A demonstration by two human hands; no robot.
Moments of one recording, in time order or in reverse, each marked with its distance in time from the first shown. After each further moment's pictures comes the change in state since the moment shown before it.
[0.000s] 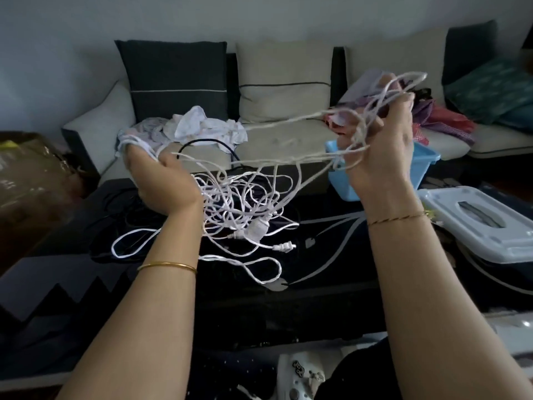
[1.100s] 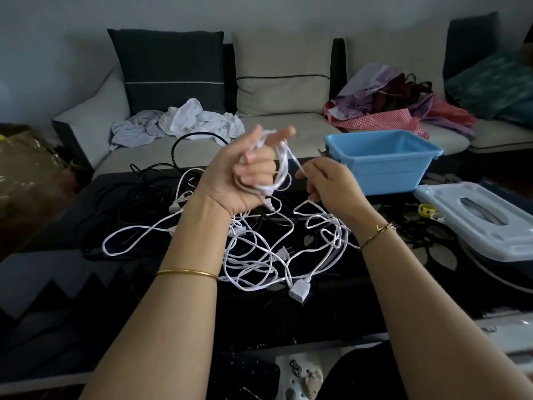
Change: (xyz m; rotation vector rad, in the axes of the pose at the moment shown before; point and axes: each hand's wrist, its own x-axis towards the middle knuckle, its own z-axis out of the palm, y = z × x) left_hand -0.032 0.033 0.020 -1.196 -1.822 -1.044; right_hand -0.011 0.053 -0.031 -1.109 -0.393 0.063
